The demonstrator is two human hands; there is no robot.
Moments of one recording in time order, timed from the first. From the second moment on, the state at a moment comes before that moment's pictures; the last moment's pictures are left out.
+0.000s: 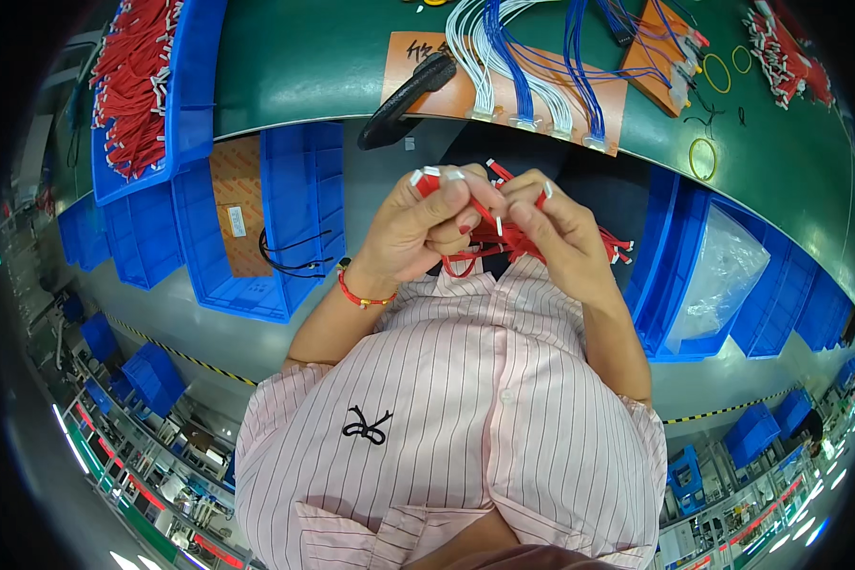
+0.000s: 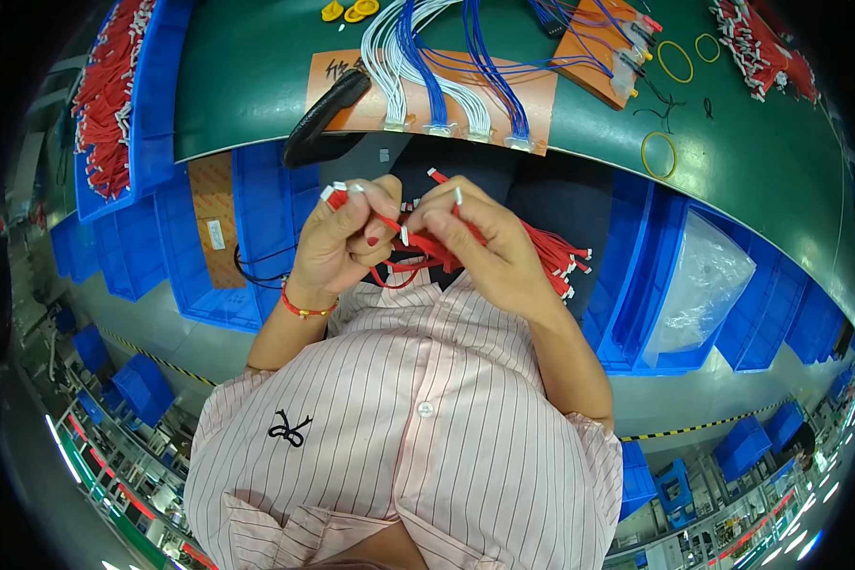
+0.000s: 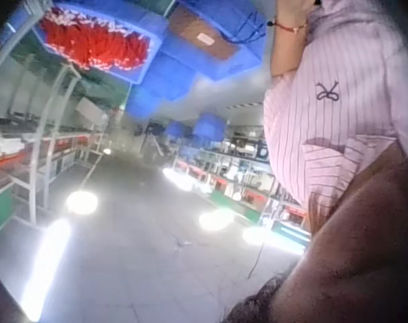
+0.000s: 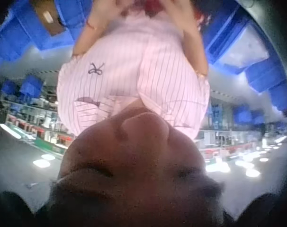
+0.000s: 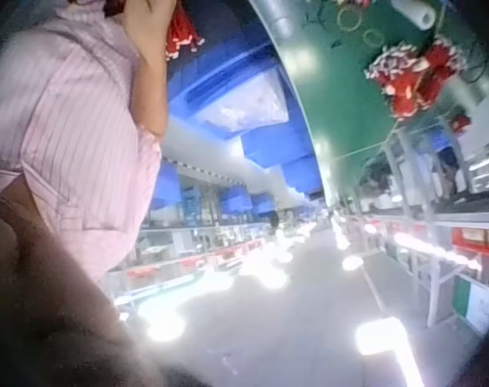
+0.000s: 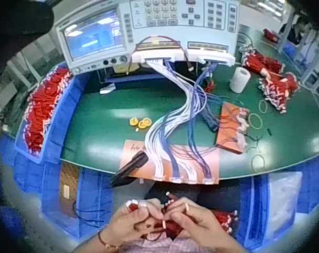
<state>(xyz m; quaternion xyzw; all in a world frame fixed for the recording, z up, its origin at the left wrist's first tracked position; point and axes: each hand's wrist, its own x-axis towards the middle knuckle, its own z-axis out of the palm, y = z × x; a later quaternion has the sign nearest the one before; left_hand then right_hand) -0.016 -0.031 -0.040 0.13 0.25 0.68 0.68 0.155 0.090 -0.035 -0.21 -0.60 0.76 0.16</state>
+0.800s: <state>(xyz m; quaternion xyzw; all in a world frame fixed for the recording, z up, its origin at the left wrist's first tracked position) -0.002 -0.015 -0.013 0.13 0.49 0.63 0.59 0.154 0.075 -0.023 -0.34 -0.60 0.69 0.22</state>
